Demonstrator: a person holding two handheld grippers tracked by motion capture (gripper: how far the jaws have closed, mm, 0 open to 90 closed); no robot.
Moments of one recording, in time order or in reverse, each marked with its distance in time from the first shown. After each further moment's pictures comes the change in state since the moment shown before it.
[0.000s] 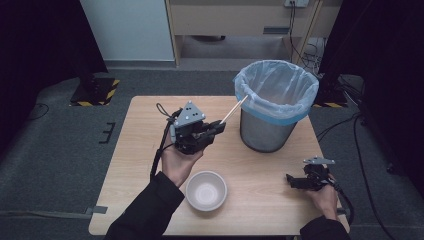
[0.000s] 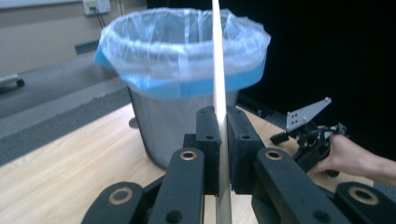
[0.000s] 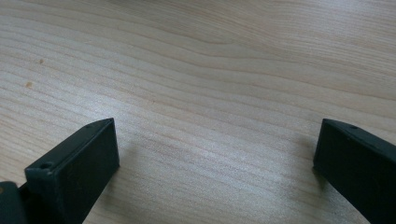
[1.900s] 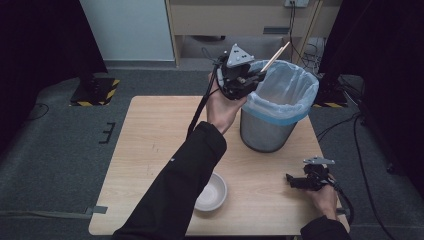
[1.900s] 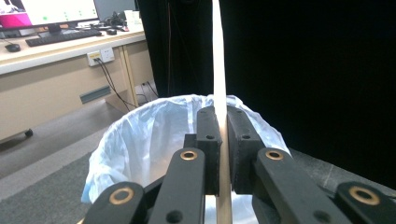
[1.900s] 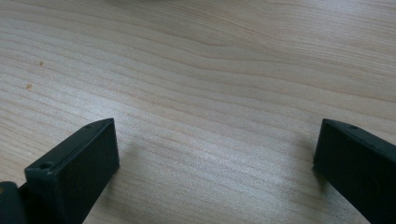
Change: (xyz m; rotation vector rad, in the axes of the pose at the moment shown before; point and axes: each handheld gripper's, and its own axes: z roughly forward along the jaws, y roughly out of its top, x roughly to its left) left arm 0.003 0.111 0.097 -0.100 0.016 0.081; right arm 0.000 0.000 0.001 -0.005 0.000 -0.004
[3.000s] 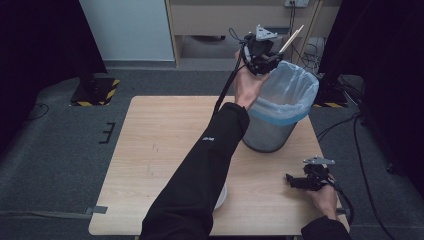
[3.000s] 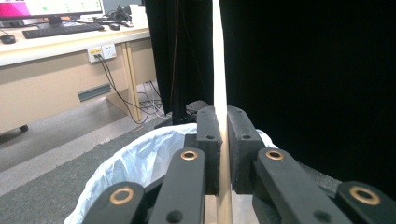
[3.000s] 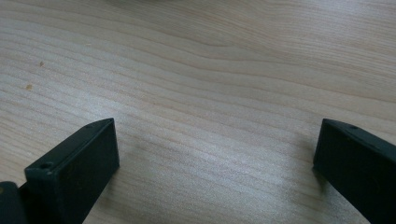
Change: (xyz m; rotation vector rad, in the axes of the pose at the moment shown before) left arm 0.022 0.024 0.089 0.013 0.024 -0.056; right arm 0.000 0.000 0.000 -0.002 0.000 -0.001
